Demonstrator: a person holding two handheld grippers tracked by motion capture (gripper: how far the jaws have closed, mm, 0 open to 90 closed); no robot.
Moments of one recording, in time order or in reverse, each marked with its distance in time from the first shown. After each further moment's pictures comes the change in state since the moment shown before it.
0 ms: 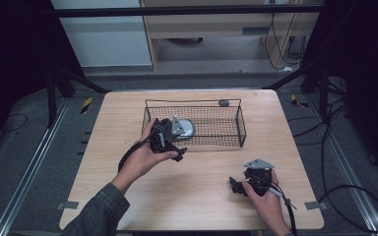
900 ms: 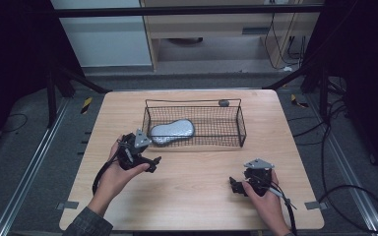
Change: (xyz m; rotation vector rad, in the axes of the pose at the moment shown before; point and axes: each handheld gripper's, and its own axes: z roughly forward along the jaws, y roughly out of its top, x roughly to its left) left arm 0.014 -0.092 -0.029 -0.014 0.077 -0.228; right arm 0.000 0.000 0.000 0.000 -0.002 0.001
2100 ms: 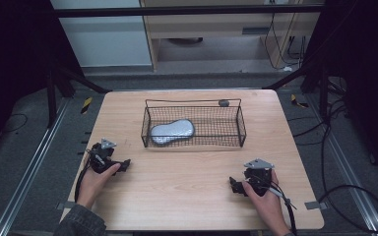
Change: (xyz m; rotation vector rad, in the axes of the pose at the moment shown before) left arm 0.078 -0.114 0.045 0.088 0.061 -0.350; right arm 0.000 0.000 0.000 0.000 0.002 -0.001
